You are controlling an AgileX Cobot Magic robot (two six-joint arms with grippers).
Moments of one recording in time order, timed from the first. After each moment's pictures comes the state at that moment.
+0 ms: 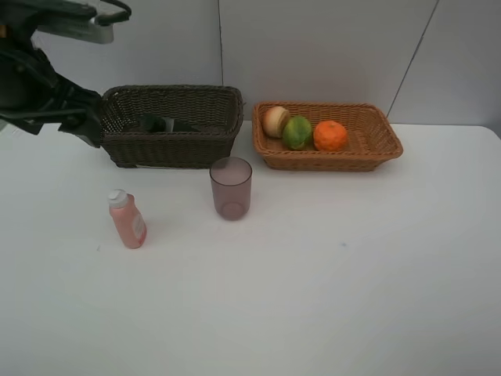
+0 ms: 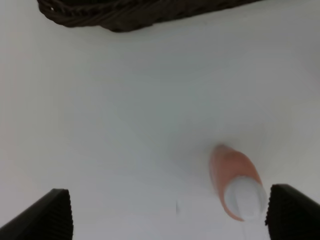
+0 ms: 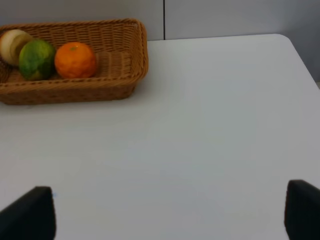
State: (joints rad) left arm -0.34 1.45 -1.04 0.21 0.80 -0.24; right arm -0.02 0.00 -0.52 -0.10 1.06 0.09
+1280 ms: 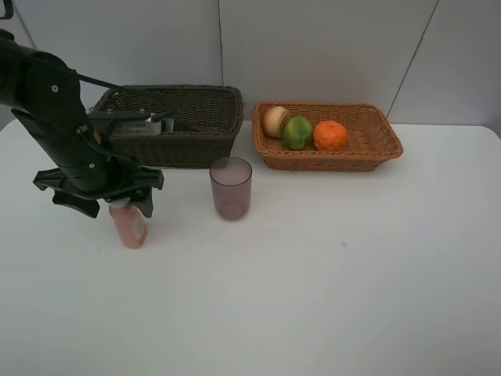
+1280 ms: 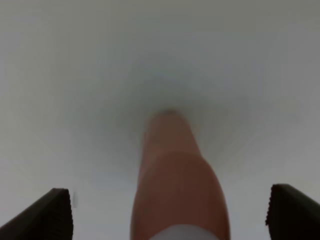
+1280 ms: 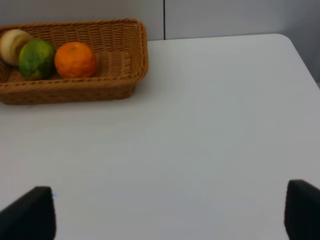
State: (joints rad) left arm -0.39 1.75 -0.90 0.08 0.55 -0.46; right arm -0.02 0.00 -0.52 -0.10 1.06 0.09
